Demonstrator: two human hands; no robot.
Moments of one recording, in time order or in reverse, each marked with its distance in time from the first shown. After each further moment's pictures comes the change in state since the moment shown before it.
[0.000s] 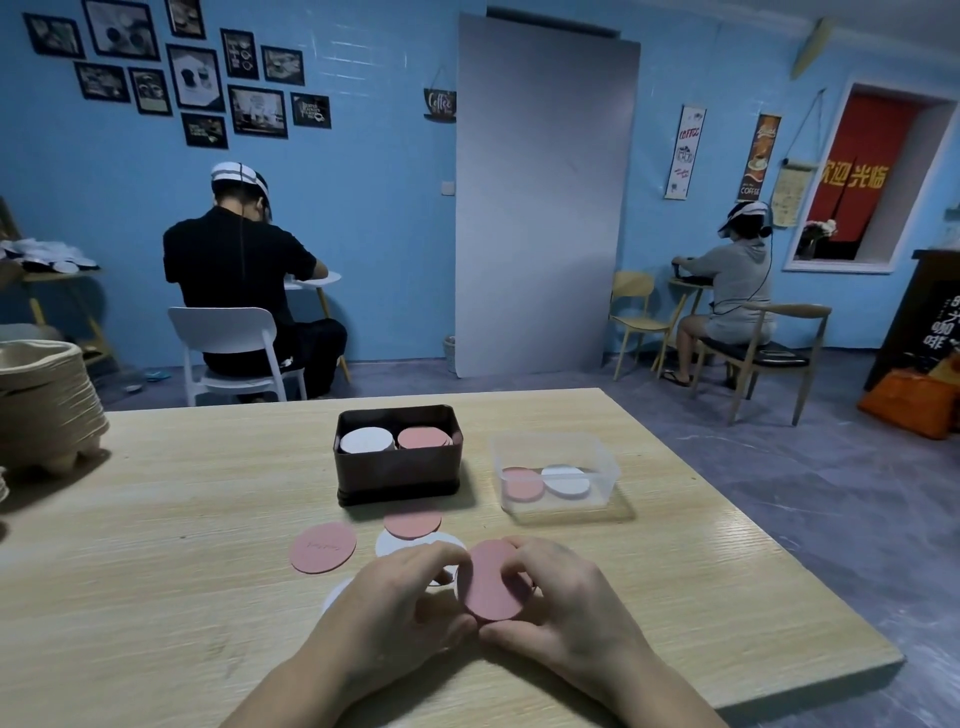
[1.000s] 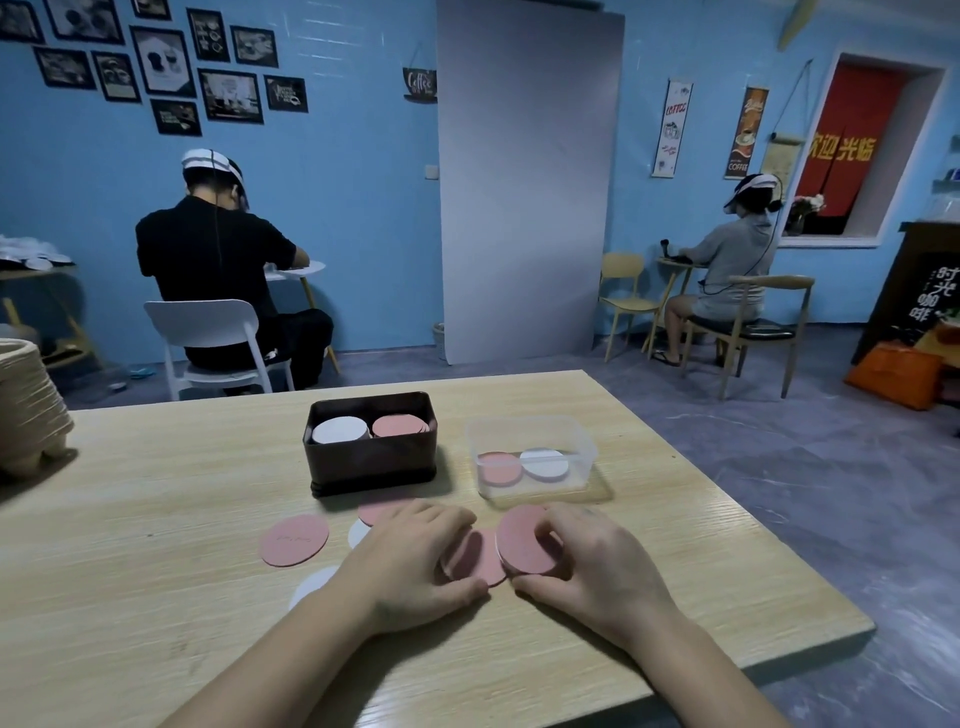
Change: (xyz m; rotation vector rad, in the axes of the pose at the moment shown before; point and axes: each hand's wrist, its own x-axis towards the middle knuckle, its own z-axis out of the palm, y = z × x) left_hand 0.053 0.012 0.015 0.330 -0.217 0.007; right_hand -0.012 0.049 -0.030 -0.259 -0.001 0.157
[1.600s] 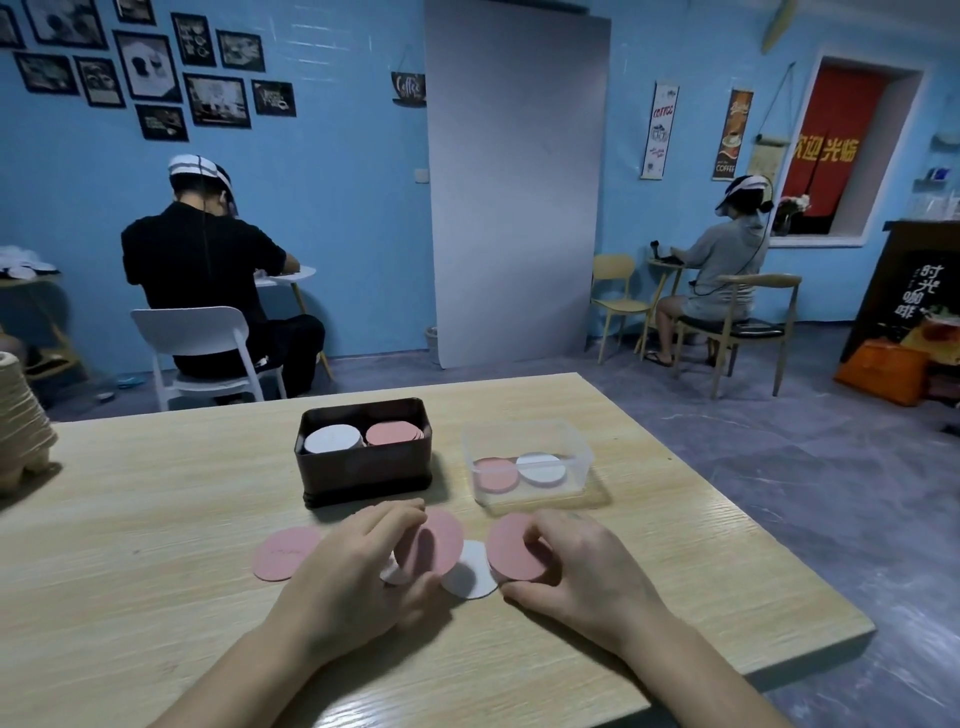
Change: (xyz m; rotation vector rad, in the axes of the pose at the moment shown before) left_hand -0.030 -0.025 -0.010 -0.069 0.277 0.009; right_hand 0.009 -0.007 0.003 0.042 -0.052 0.001
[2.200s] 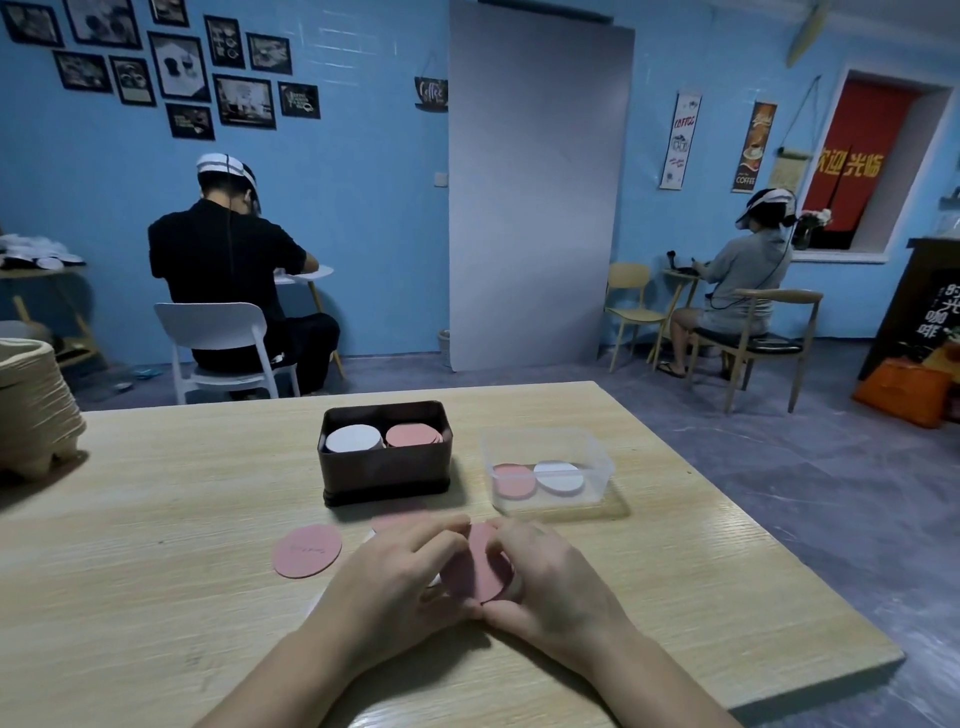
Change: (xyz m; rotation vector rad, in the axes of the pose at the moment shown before) left_hand 0.003 0.006 0.011 0.031 0.017 0.196; right_hand 0.017 -0.035 0.030 0.087 0.005 -0.169
